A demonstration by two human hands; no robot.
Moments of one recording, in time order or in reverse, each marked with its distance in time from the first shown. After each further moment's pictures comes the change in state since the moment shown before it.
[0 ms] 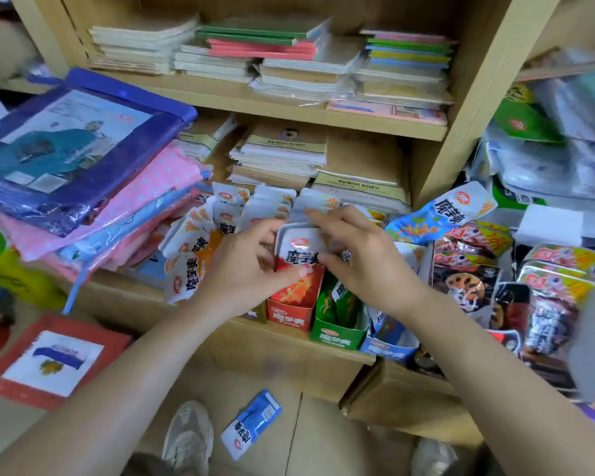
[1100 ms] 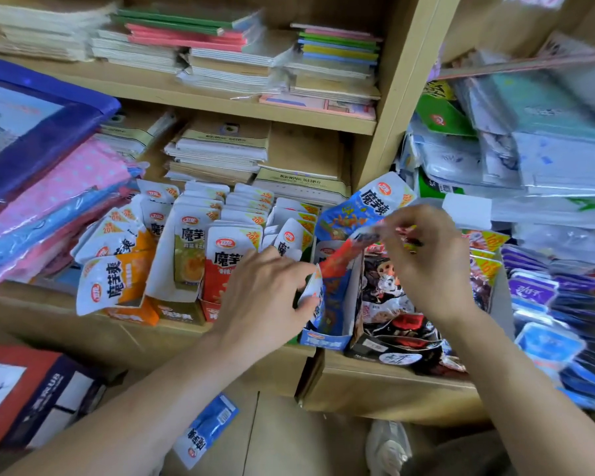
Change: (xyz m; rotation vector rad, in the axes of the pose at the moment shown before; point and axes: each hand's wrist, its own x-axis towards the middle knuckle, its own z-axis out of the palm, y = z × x) left_hand -0.014 0.056 0.096 0.473 0.095 0.486; right_hand -0.083 0.038 -0.094 -0.186 0.453 0.306
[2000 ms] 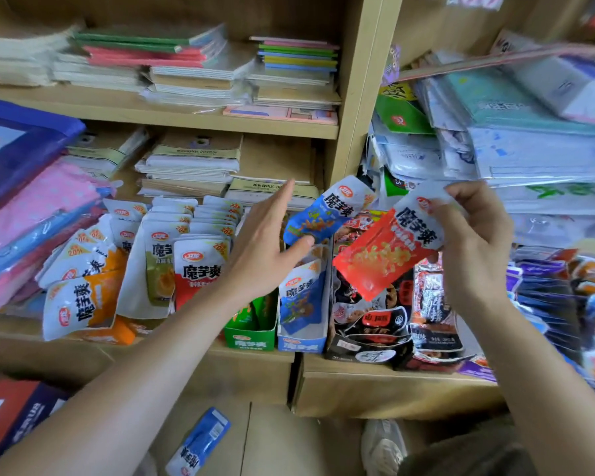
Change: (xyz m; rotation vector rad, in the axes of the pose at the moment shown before) left_hand 0.073 -0.001 0.015 -0.404 -0.112 -0.182; right_hand 0.010 0.010 -0.058 0.584 0.271 0.399
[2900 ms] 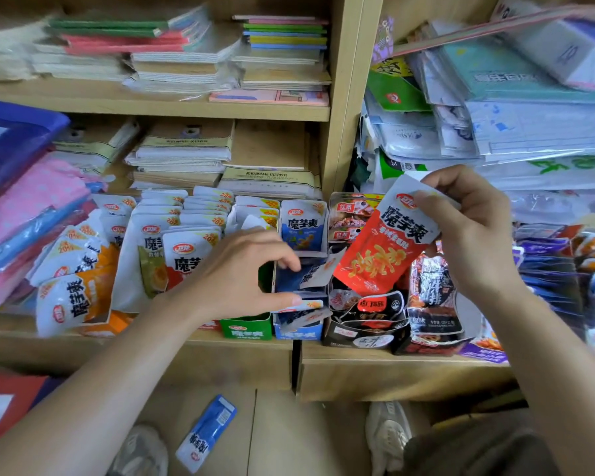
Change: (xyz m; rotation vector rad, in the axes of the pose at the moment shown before) left_hand -0.028 -0.013 -0.023 0.174 -0.301 0.275; right_hand -0.004 -0.009 -0.012 -0.057 -0.197 0.086
